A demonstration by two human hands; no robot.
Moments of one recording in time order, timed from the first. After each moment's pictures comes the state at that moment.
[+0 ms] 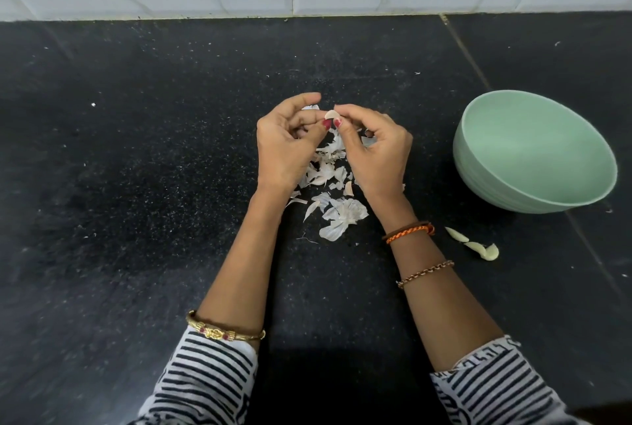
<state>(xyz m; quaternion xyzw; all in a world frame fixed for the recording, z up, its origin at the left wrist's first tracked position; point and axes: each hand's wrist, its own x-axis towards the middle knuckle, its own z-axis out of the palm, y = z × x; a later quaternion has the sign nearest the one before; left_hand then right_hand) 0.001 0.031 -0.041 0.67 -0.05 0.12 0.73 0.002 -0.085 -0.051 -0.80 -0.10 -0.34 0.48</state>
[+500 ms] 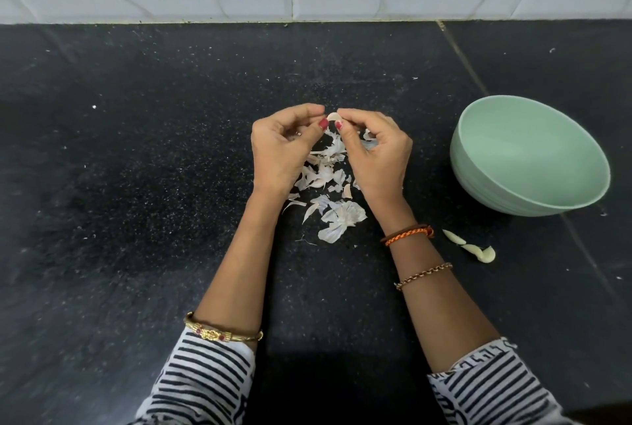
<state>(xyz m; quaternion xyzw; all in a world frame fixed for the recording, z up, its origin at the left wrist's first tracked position) 0.000 0.036 -0.043 0.69 -0.05 0.15 0.71 -0.001 -0.086 -0.050 -0.80 -0.09 -0.34 0.49</state>
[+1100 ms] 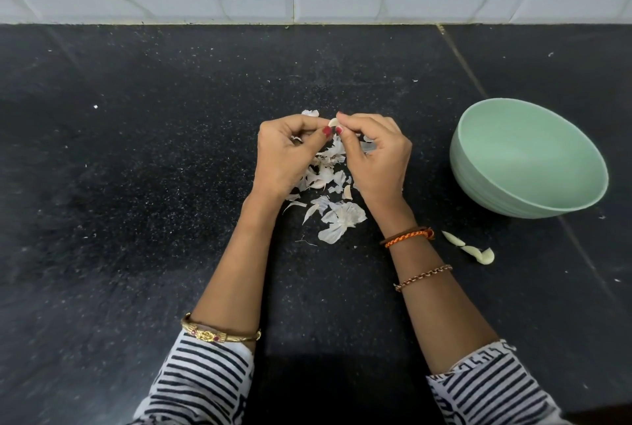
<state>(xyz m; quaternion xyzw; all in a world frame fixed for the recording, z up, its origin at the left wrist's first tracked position) -0.005 0.036 -0.036 0.73 -0.08 0.12 0.67 0.002 -0.087 -0.054 -0.80 -0.13 -0.38 0.44</state>
